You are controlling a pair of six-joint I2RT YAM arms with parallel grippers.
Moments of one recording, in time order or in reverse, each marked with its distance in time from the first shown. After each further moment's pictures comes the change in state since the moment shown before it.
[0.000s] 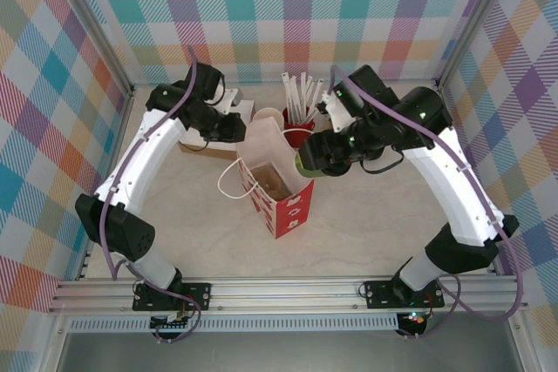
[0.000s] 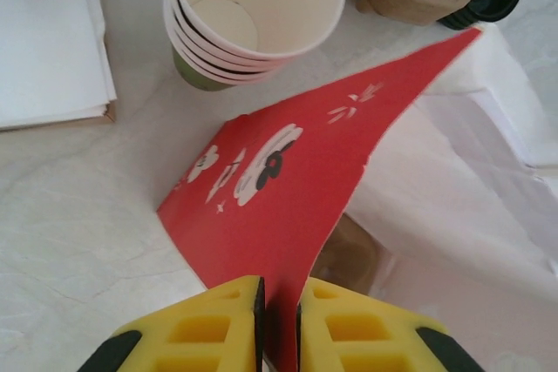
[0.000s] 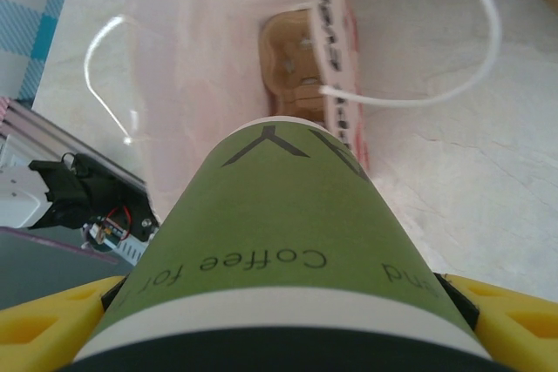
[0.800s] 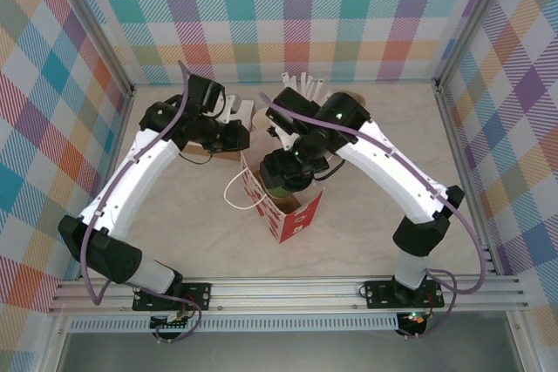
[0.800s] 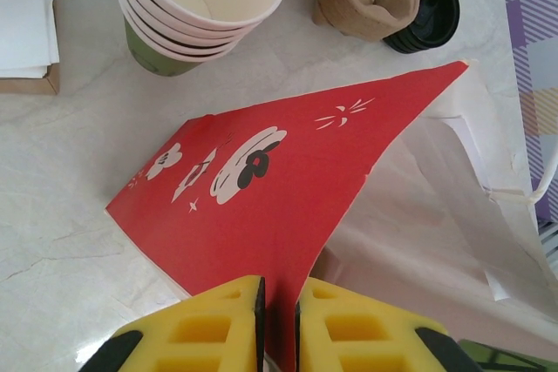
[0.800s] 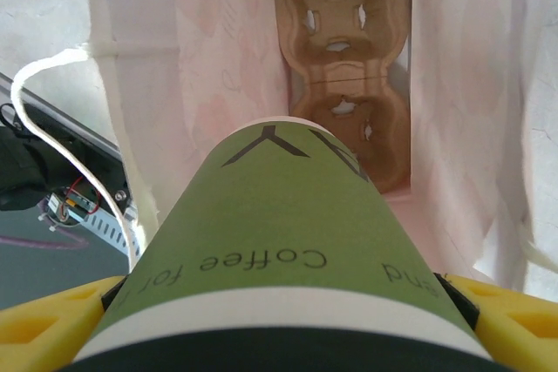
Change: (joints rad) left arm -0.063 -0.151 -0.151 0.106 0.006 -0.200; right arm 0.186 0.235 0.030 0.004 0.070 0.078
